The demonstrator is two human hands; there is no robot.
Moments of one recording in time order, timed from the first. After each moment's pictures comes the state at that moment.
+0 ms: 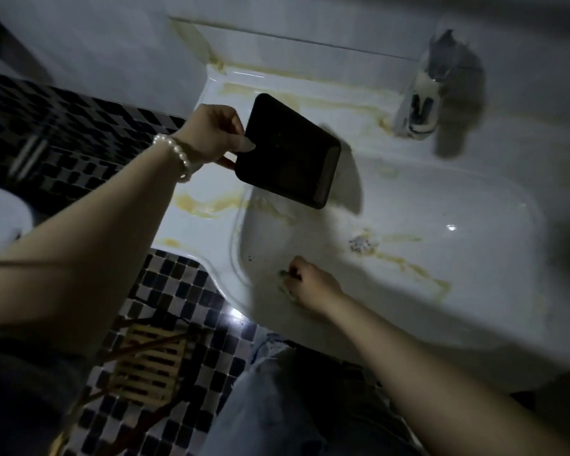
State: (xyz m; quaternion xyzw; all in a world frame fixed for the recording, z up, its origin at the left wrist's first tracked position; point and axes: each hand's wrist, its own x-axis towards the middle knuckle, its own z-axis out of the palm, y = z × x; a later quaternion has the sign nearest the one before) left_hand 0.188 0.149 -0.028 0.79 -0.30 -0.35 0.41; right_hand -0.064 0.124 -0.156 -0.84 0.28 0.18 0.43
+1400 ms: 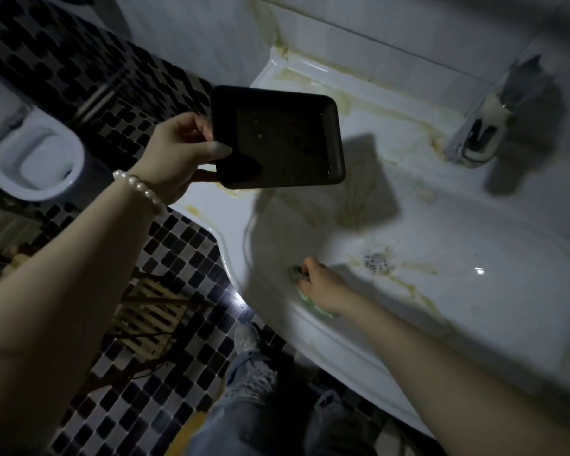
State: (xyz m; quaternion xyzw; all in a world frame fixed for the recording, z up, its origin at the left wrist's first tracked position) left_hand 0.149 0.243 -0.023 0.72 -0.14 -0.26 0.62; right_hand -0.057 0.097 -0.178 -0.82 0.17 0.32 0.43
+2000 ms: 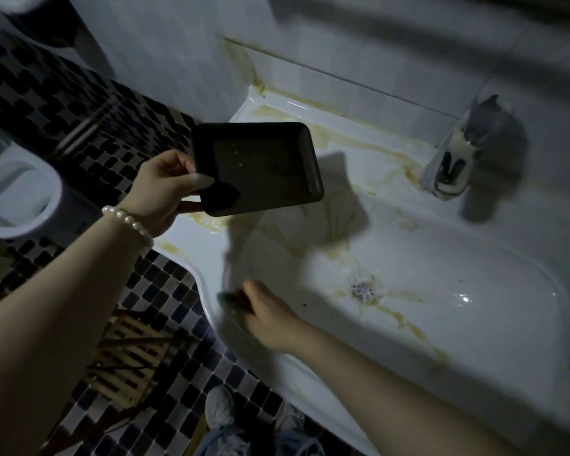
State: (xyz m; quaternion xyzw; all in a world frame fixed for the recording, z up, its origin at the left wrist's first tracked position) left_hand 0.166 0.227 -0.043 0.72 -0.10 -0.26 0.64; right_hand -0.029 0.140 -0.162 -0.85 0.06 0.17 0.49
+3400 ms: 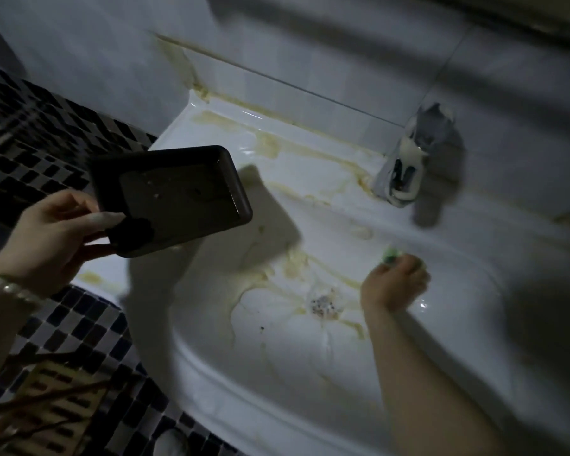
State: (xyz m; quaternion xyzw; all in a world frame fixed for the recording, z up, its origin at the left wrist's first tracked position) left_hand 0.176 0.261 -0.089 0.71 -0.08 -0.25 0.65; right_hand -0.084 -0.066 -0.230 -0.70 0.66 -0.23 0.15
